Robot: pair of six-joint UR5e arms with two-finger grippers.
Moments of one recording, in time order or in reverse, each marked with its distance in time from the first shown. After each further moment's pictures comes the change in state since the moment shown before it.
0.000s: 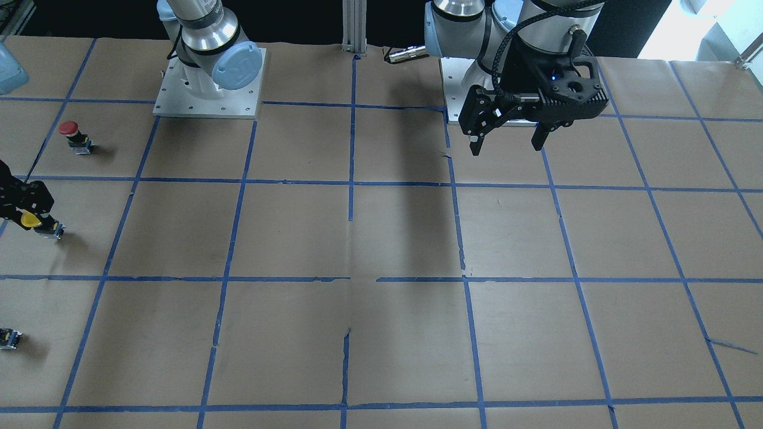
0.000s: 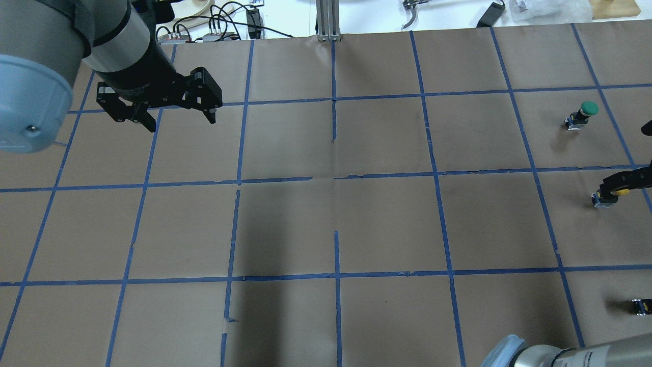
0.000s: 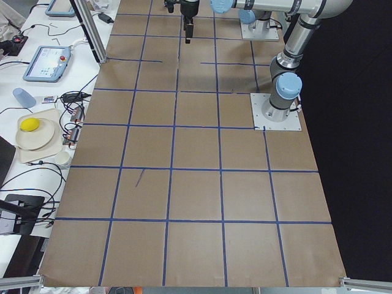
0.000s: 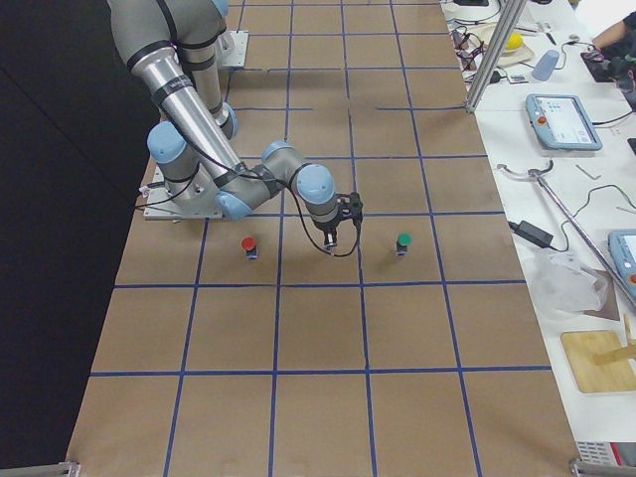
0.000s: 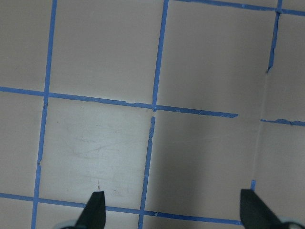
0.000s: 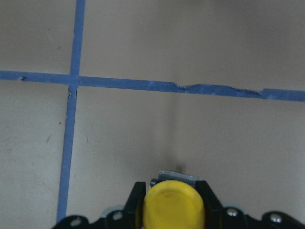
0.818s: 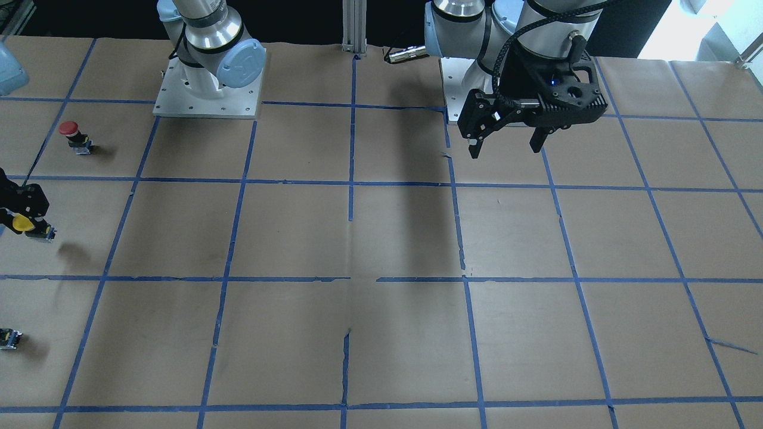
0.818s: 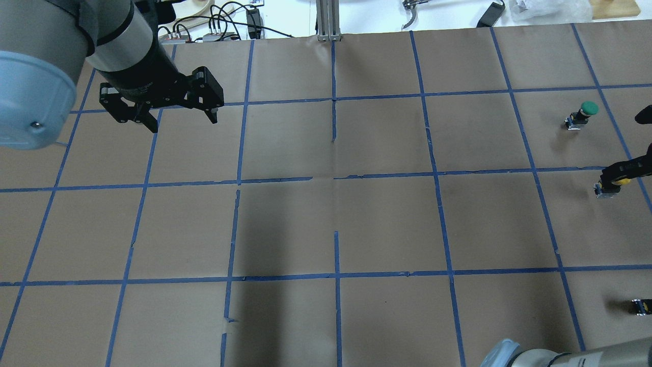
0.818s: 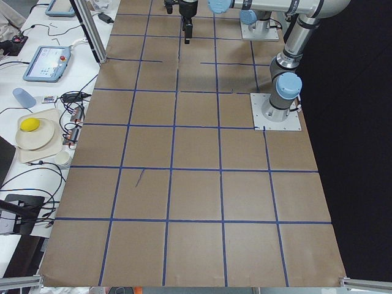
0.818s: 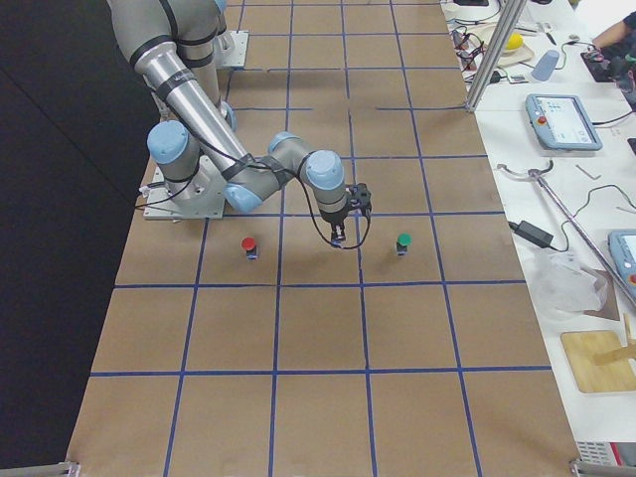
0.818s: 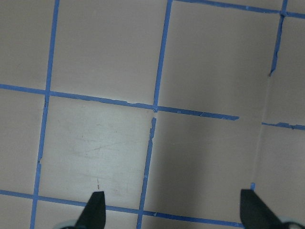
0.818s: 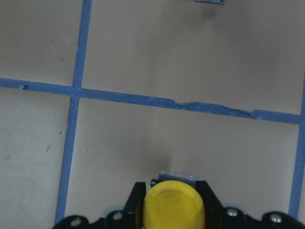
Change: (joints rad) left arm -0.002 -0.008 0.004 -0.002 -0.003 -0.016; right arm 0.044 -0.006 -0.027 -0.008 -0.040 0.010
